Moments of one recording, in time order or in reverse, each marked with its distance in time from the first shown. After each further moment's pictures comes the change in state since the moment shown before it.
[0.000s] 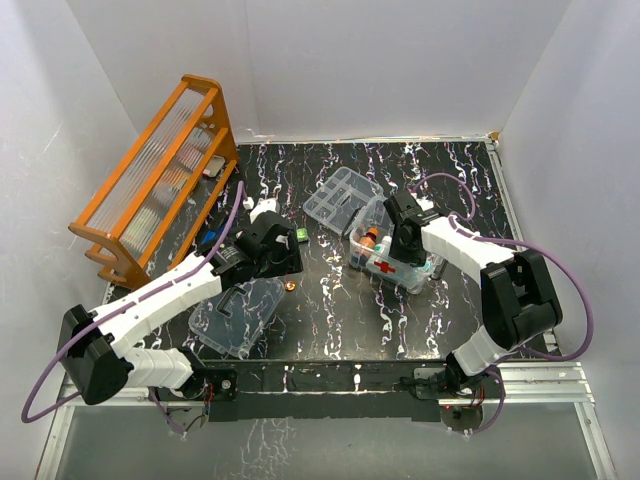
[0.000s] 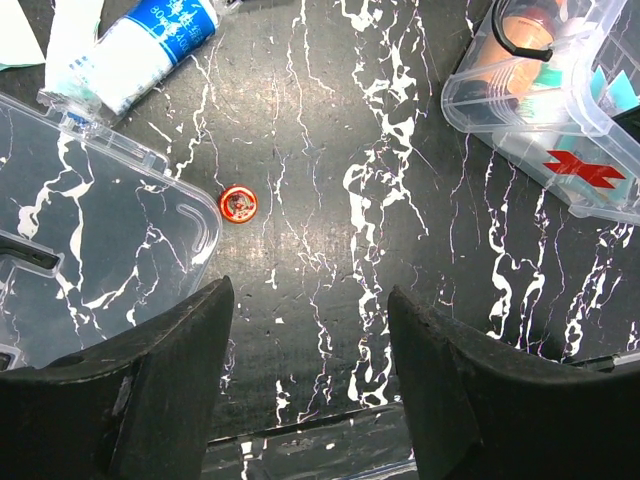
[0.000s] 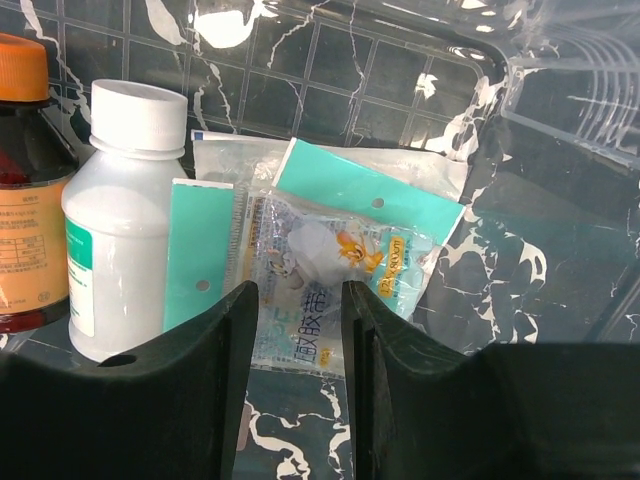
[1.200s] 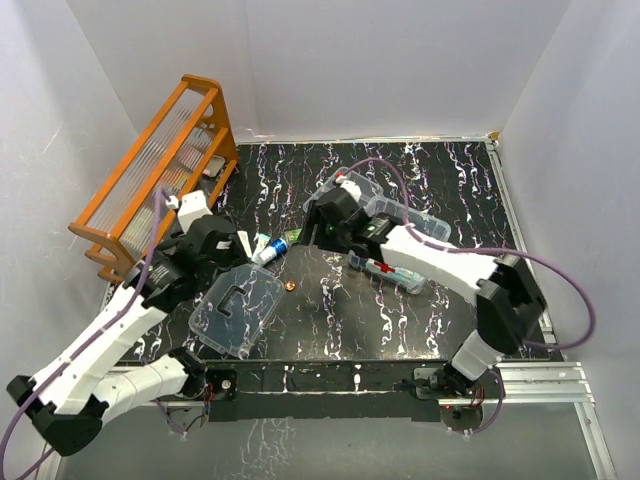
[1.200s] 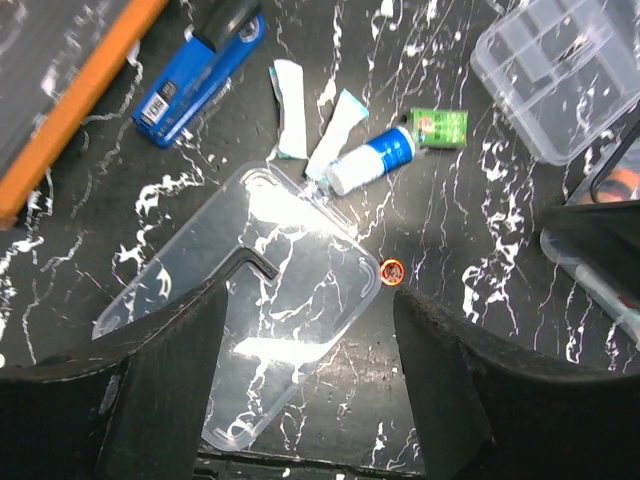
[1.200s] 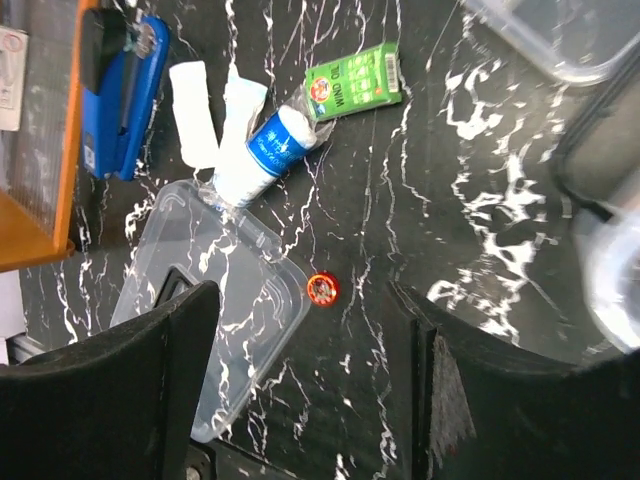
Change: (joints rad) left arm 0.121 -0.298 0.032 -0.264 -0.293 0.036; right arm 0.395 -0.032 0.221 0.274 -0.126 0.225
